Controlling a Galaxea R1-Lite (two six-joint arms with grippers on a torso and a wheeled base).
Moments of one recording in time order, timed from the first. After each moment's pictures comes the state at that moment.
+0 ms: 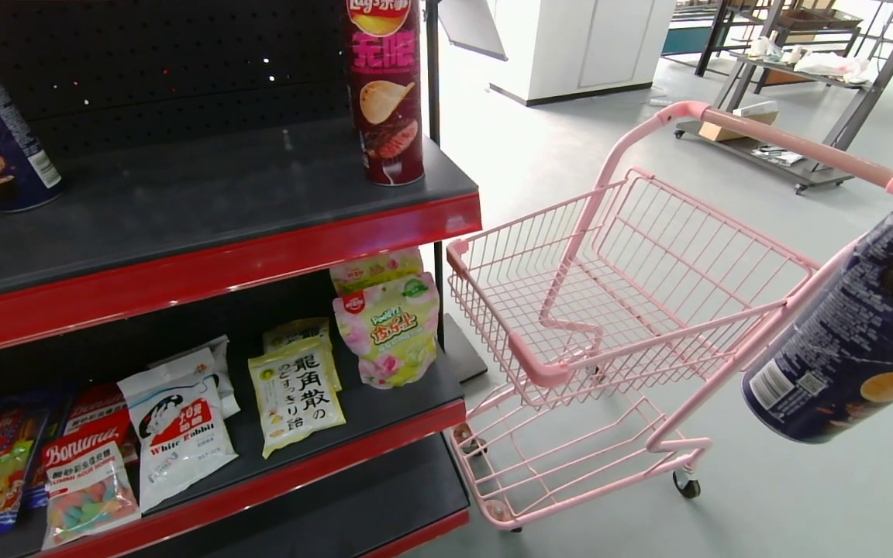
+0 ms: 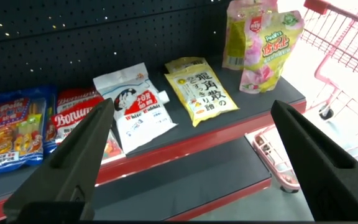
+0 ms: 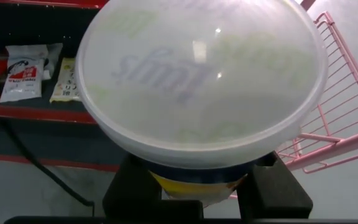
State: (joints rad) left arm 0.00 0.00 0.00 0.00 0.02 0.00; right arm 0.37 0.92 -0.85 0.07 0.06 -0.12
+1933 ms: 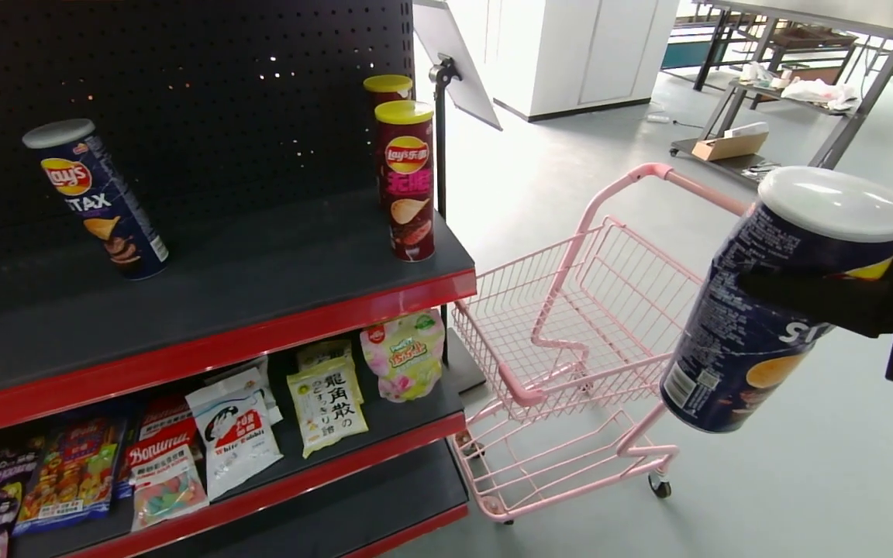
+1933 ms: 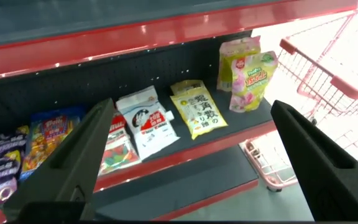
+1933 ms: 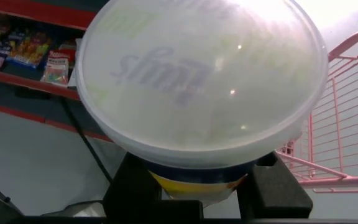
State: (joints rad) left arm 0.00 0.00 0.00 0.01 0.01 0.00; right arm 0.40 1.16 -0.90 0.03 0.19 -0.17
